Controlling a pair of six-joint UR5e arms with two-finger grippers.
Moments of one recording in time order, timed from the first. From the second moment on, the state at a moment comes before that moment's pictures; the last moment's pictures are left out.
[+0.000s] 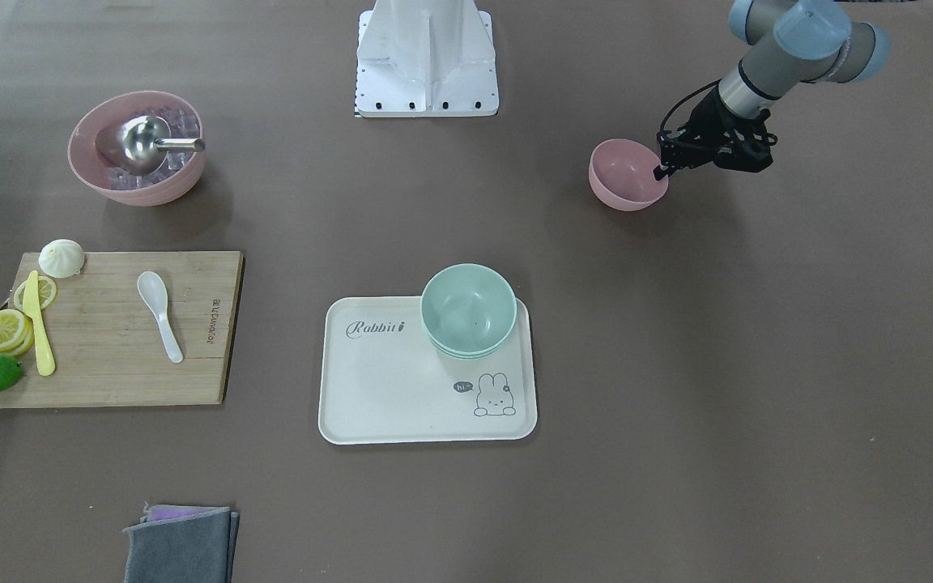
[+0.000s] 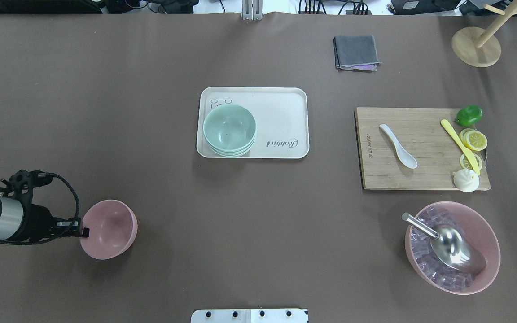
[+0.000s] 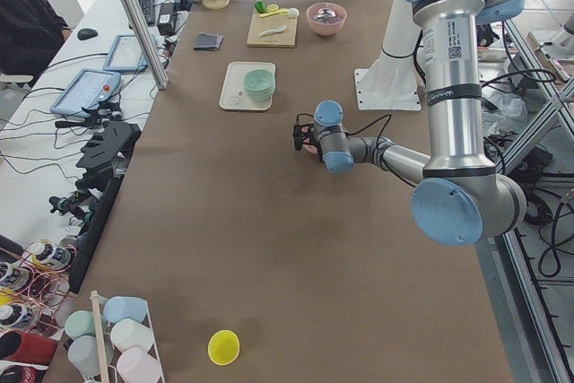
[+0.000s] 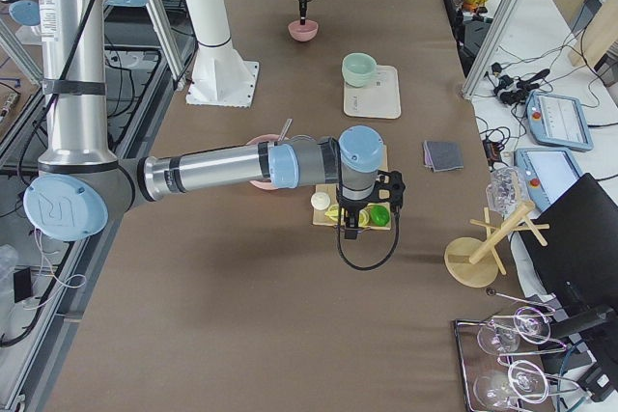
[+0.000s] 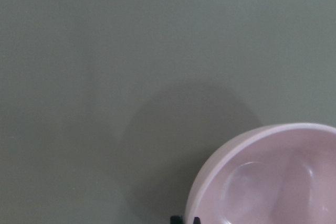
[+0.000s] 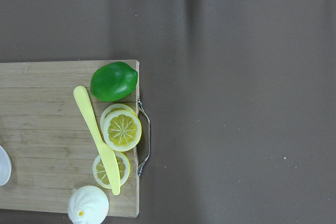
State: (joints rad) left arm -0.53 -1.39 -1.92 -2.45 -2.03 -1.39; right arm 1.51 -1.59 1.80 -1.63 2.45 0.17
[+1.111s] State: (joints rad) left arm -0.86 -1.68 -1.98 -2.06 -2.34 -1.41; right arm 1.06 -1.26 1.75 -1.55 2.23 0.50
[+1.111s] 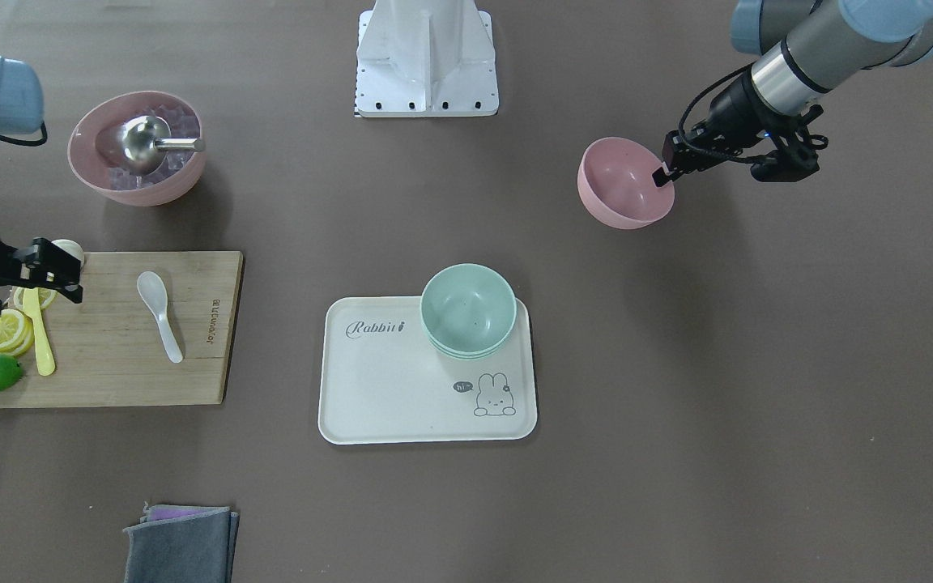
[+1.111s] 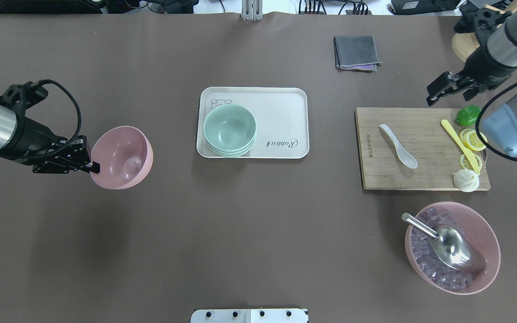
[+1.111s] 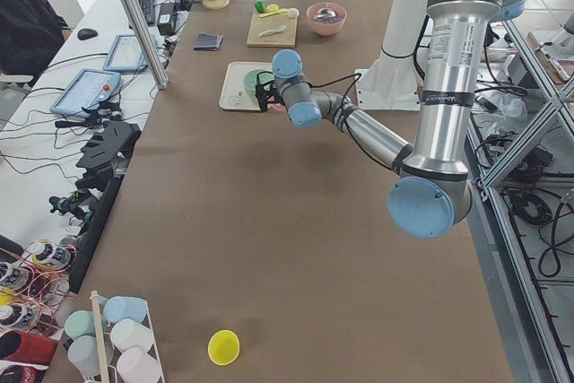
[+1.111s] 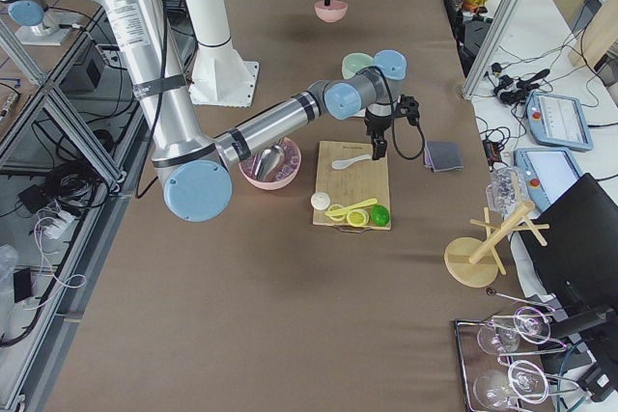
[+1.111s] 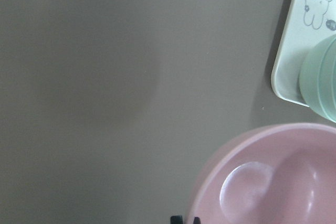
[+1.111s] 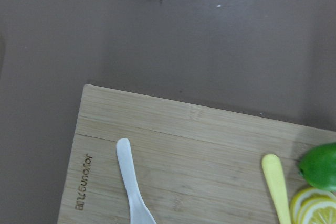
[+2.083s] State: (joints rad) left arm -0.86 -1.81 -1.92 -2.01 -2.34 -1.41; right arm 0.86 -1.24 1.57 -1.30 2.14 0.50
